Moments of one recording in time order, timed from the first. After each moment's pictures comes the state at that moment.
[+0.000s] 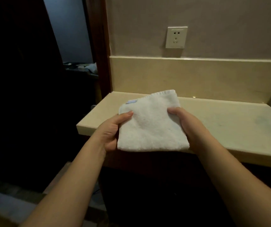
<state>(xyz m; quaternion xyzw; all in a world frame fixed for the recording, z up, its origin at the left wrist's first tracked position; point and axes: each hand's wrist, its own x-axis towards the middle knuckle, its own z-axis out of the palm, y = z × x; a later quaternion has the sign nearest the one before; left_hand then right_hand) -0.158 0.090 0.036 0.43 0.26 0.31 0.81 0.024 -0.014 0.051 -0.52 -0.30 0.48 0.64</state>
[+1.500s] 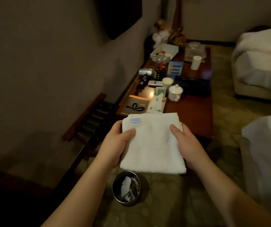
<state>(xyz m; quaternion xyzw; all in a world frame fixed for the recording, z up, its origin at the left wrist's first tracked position) 0.317 -0.584 -0.094 0.70 0.02 -0.21 0.68 0.252 -0.782 -0.113 -0.67 0.24 -0.02 0.70</state>
